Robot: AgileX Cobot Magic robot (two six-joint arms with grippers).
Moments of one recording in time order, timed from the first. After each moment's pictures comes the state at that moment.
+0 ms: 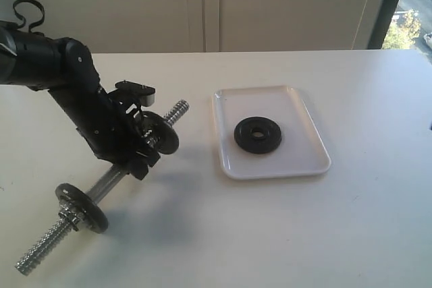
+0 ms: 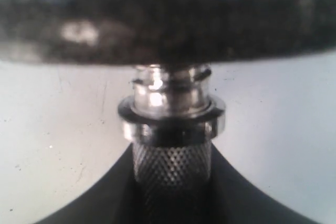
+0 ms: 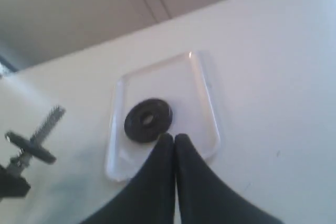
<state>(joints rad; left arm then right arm) -0.42 1.91 -1.27 -0.36 0.80 0.47 0.18 0.64 -0.47 0.12 0.31 0.27</state>
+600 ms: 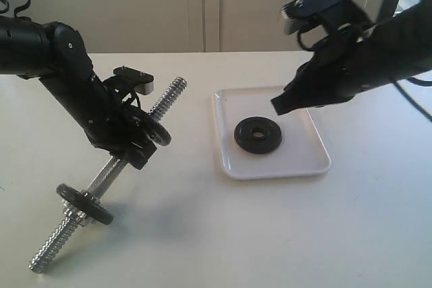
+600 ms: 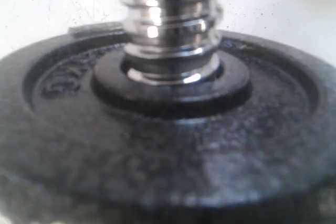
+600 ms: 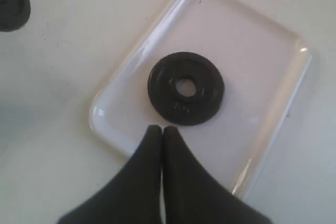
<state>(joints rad) -0.42 1.85 -1.27 -0.35 0.81 0.51 0.34 1.49 -1.05 0.38 0.51 -0.59</state>
